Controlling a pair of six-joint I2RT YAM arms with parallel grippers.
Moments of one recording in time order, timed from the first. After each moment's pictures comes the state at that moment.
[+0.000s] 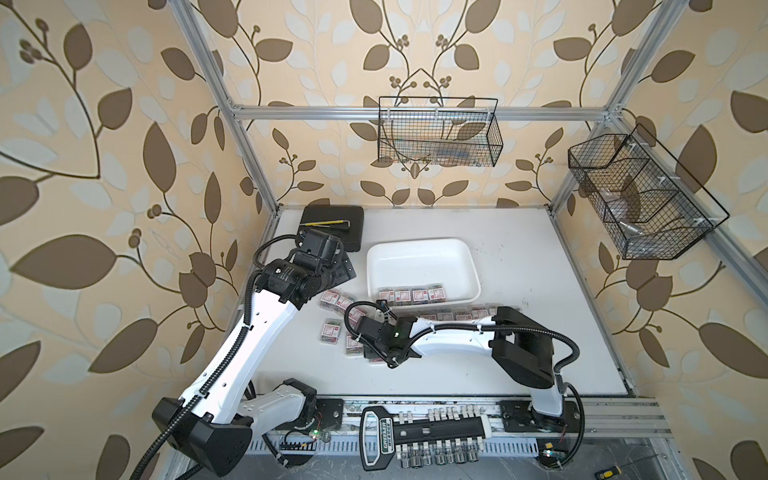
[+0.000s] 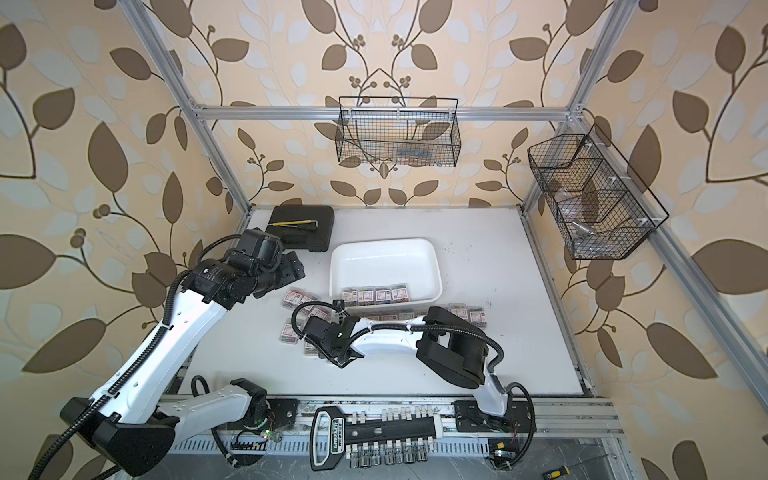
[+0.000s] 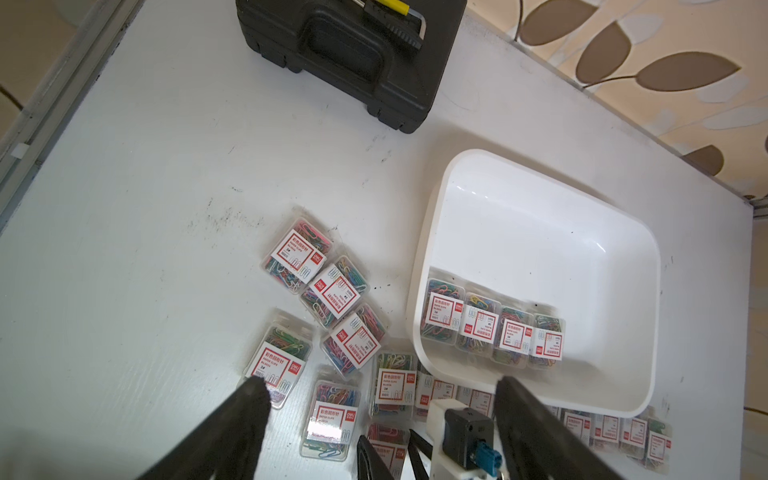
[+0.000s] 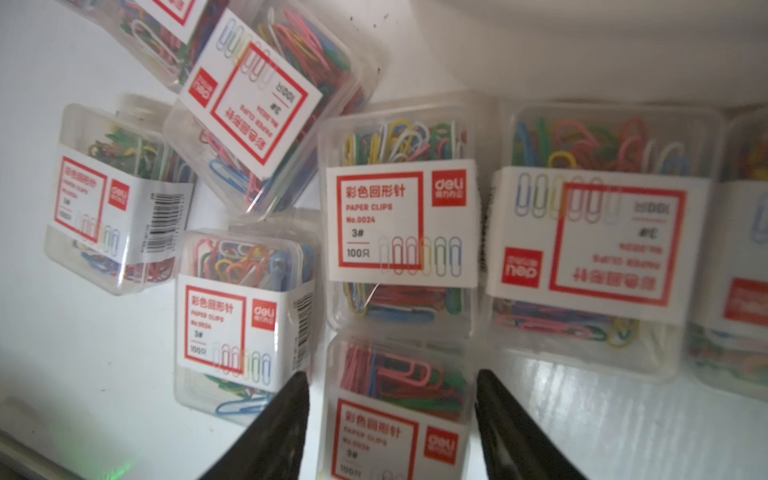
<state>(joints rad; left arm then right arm) -0.36 1.12 1.26 -1.06 -0.19 -0.76 1.22 2.03 1.40 -0.53 0.28 1.10</state>
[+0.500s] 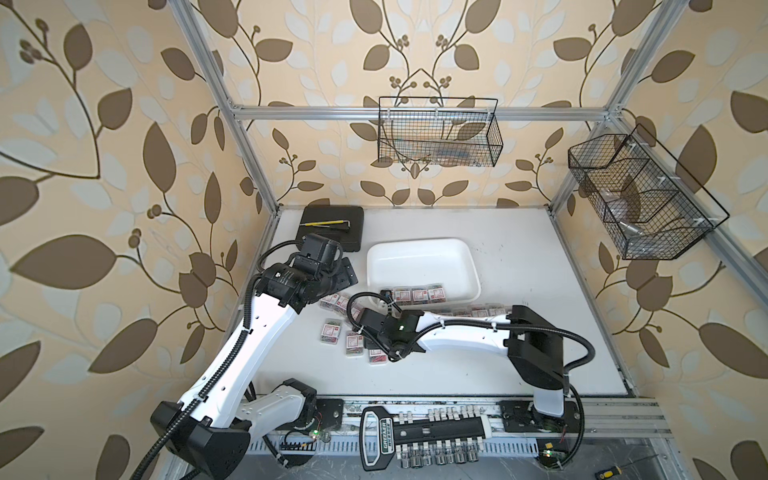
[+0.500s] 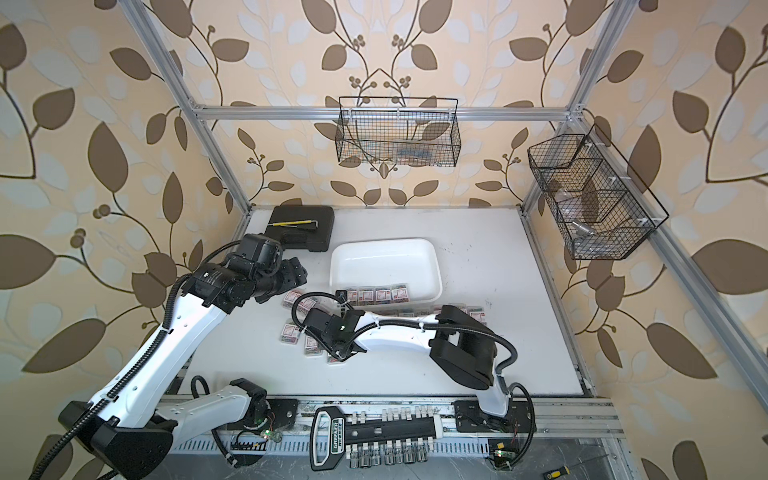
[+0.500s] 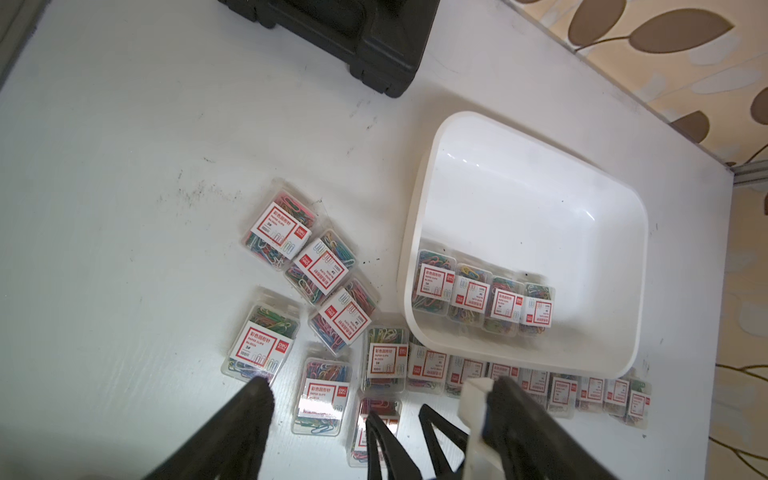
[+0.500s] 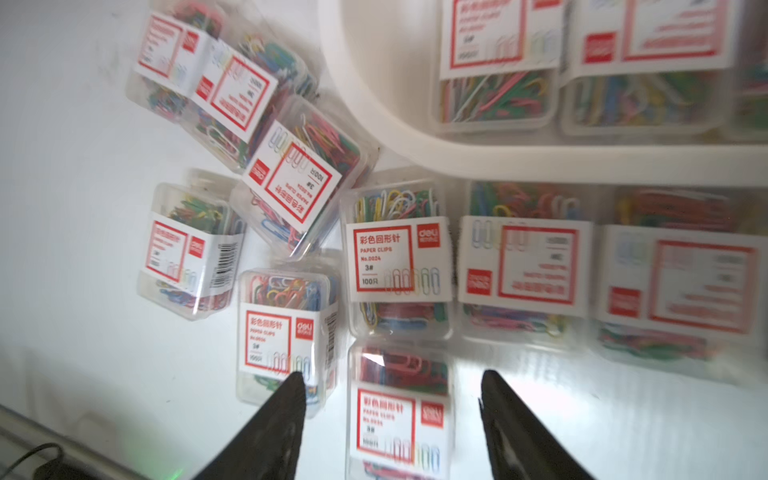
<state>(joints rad) -0.36 1.10 1.21 -1.05 -0.08 -0.76 1.21 1.90 1.40 -0.60 0.35 1.16</state>
